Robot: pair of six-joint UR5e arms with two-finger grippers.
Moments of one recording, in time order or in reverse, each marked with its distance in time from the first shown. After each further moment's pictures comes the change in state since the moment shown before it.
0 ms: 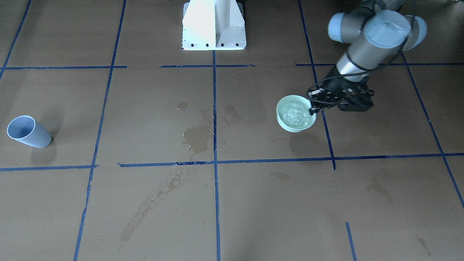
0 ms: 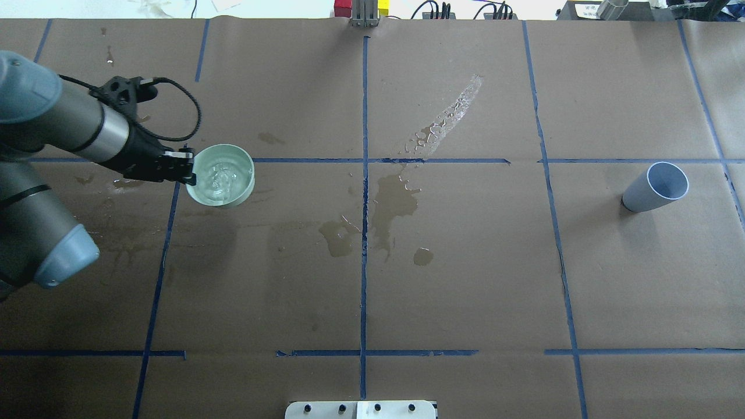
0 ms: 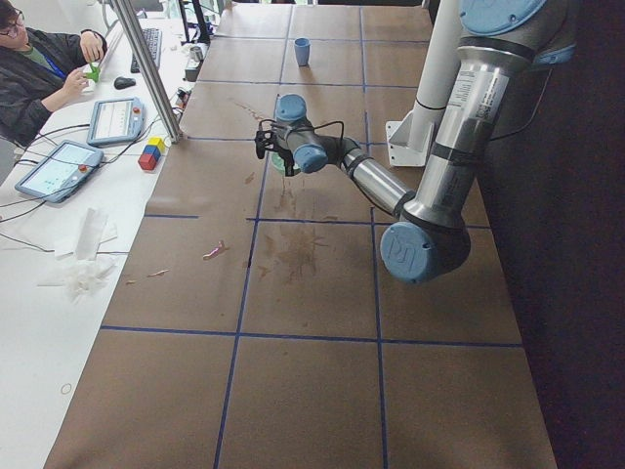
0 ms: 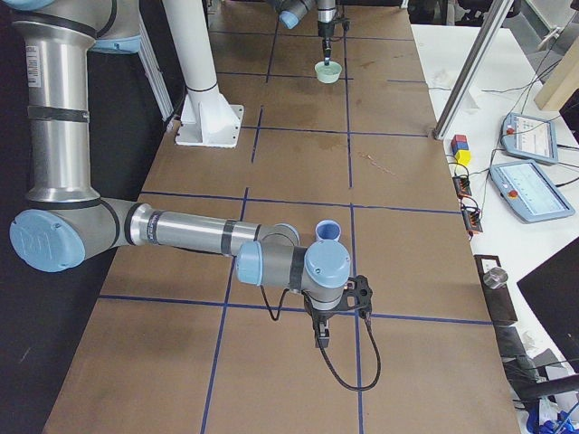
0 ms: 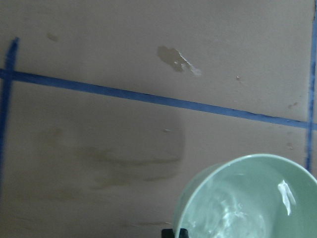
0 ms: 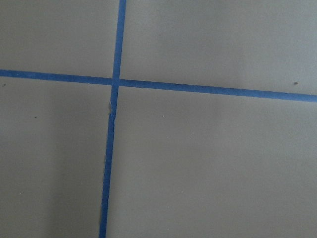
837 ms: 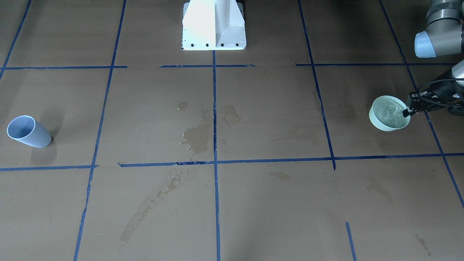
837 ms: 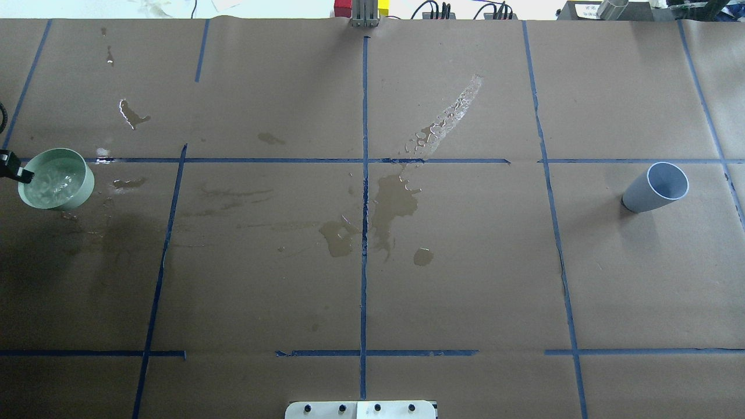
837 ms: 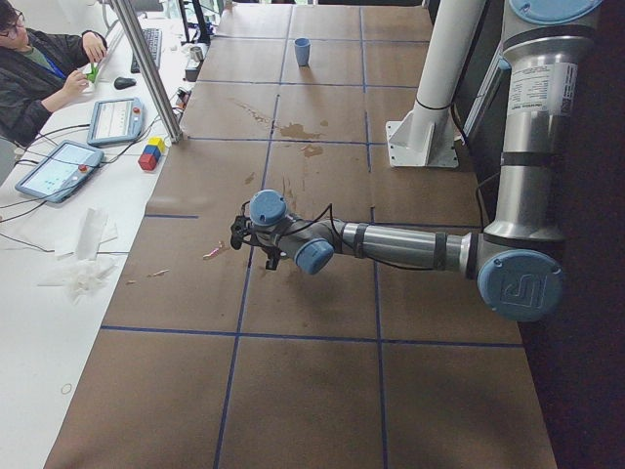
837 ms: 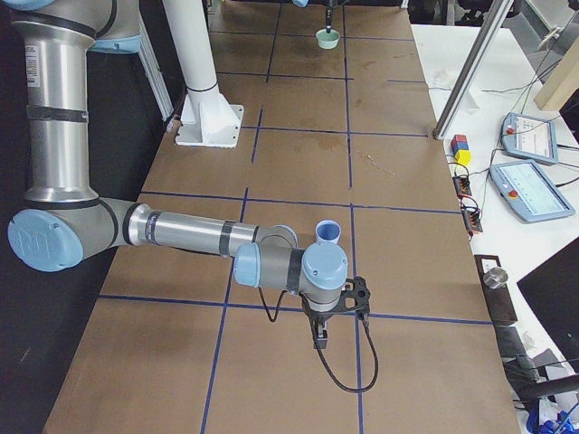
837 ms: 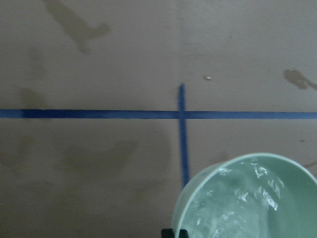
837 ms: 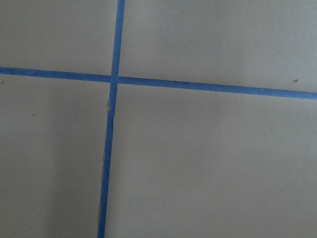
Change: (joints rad) left arm -0.326 0.217 0.247 -0.161 -0.244 0.509; right arm 0.000 -0.006 0.000 0.006 0.001 0.001
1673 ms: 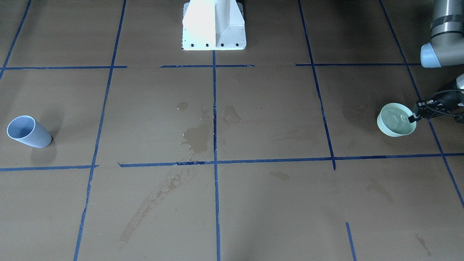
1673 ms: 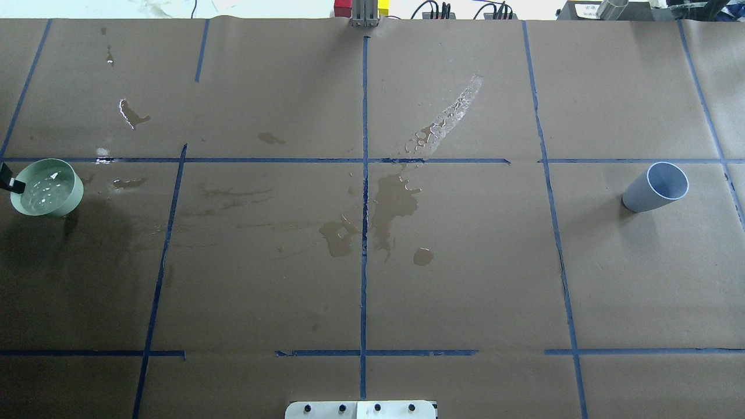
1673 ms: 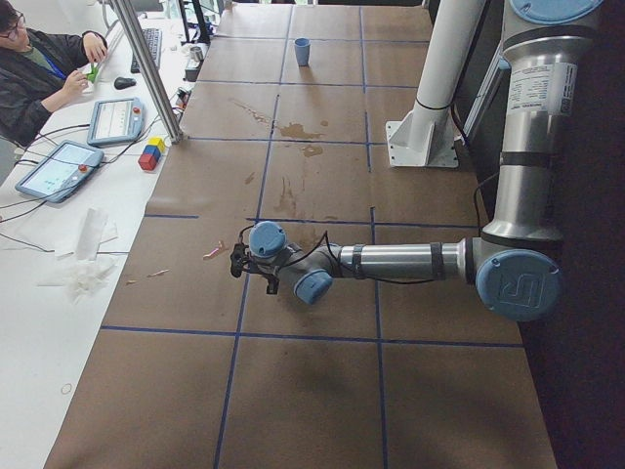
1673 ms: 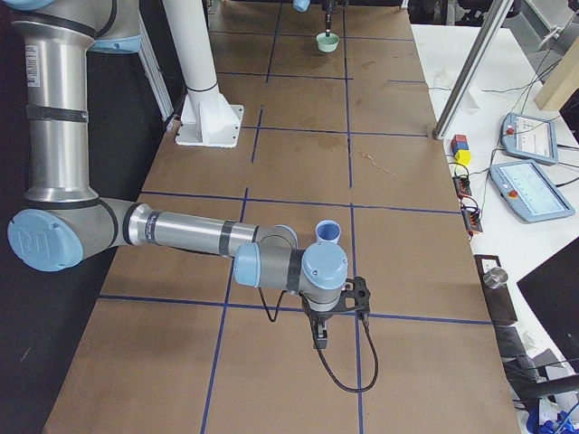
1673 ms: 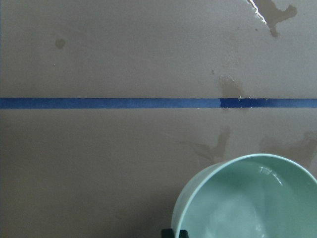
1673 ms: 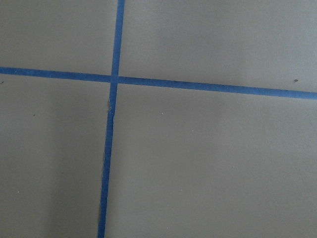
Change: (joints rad) left arm 0.006 -0.015 0.140 -0.130 0.001 -0.064; right arm 0.000 0.000 0.000 0.000 0.000 0.000
